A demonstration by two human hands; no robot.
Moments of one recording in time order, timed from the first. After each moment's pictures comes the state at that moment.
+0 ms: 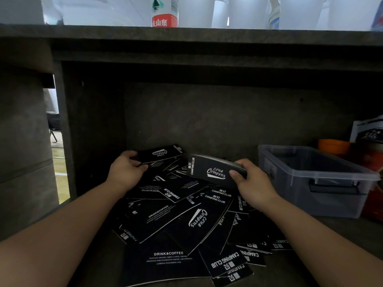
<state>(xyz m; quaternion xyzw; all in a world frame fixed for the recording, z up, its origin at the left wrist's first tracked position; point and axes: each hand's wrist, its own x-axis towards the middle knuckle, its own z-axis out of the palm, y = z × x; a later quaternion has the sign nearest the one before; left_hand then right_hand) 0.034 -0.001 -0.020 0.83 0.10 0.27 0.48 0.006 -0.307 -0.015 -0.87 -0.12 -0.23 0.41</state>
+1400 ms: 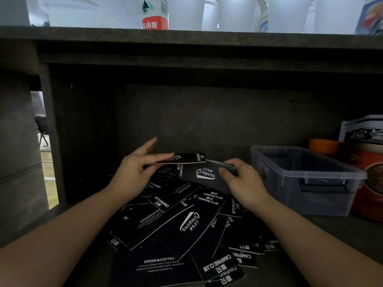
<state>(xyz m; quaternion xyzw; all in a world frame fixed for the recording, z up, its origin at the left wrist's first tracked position) 0.007 -0.031 -0.011 0.83 -0.25 0.33 0.38 -0.005 -0.300 -0.008 -0.84 -0.12 -0.23 0.47</state>
